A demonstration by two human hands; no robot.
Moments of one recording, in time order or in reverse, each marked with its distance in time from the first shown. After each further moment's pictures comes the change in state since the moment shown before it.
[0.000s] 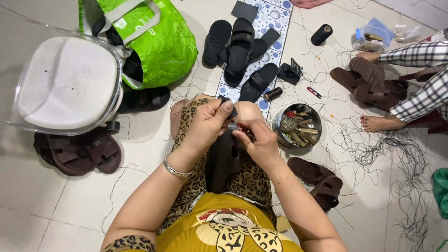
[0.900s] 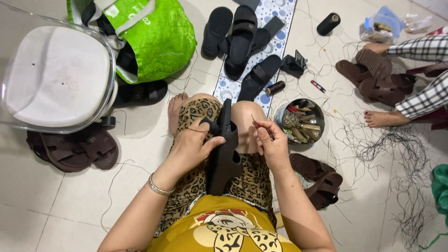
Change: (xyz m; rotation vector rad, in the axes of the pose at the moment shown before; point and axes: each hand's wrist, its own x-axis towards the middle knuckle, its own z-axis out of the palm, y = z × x) left_hand -0.029 -0.012 -0.056 1.141 -0.184 0.217; right_hand -0.033 0.041 0.005 0.813 0.080 0.631
